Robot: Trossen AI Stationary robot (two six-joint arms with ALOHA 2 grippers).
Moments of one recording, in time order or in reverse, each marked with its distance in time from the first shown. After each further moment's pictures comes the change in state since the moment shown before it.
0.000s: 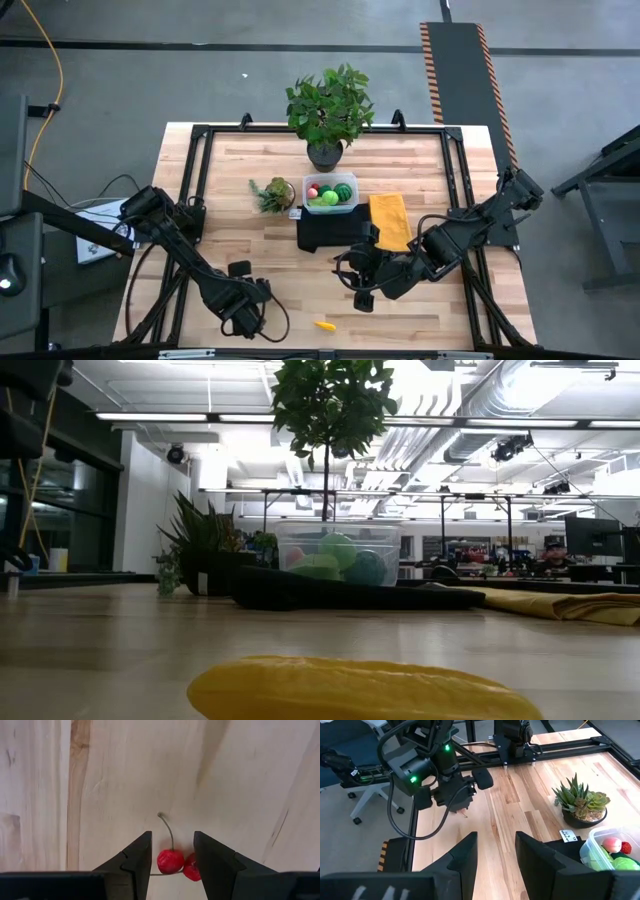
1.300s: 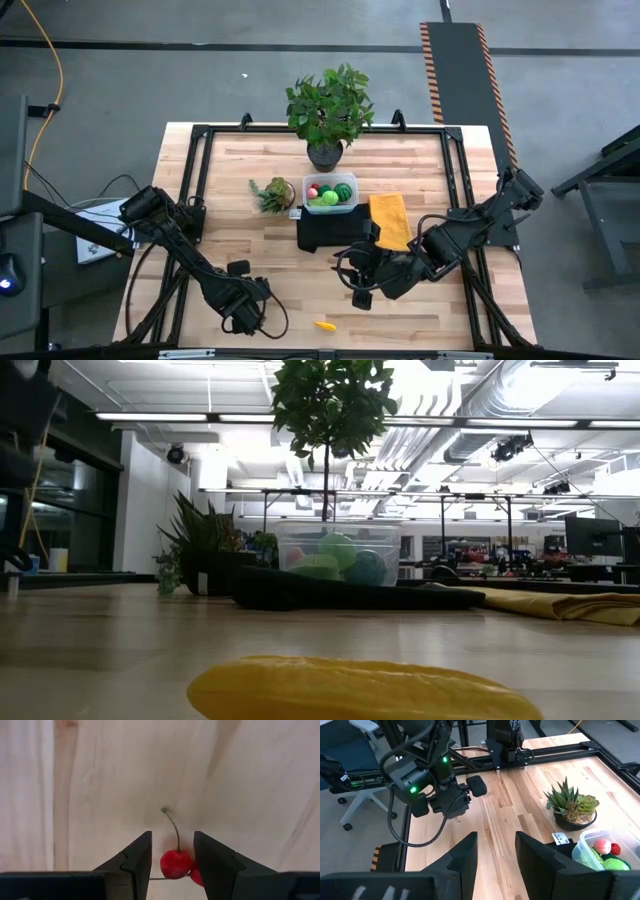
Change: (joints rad) left arm 0.000 0.002 -0.073 0.074 0.040 -0.007; right arm 0.000 0.001 0.000 0.003 0.044 -0.001
